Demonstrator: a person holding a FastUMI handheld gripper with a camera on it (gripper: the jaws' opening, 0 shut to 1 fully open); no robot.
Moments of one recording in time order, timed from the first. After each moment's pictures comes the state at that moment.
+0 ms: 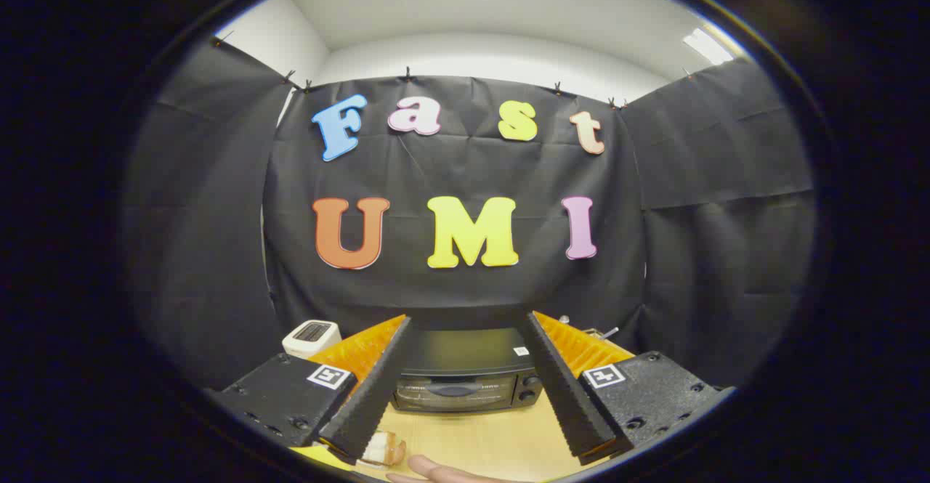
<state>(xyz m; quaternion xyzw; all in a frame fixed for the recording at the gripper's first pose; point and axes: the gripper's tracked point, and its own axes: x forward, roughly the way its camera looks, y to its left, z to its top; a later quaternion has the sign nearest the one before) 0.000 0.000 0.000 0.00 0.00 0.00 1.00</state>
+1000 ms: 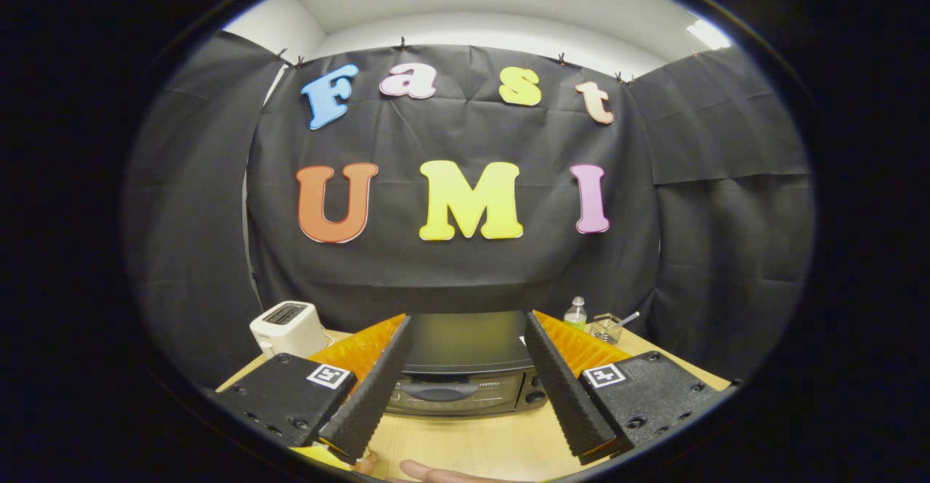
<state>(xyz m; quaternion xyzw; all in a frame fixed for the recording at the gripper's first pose) 0.112 -0.013 -0.082 -0.01 0.03 0.01 1.00</state>
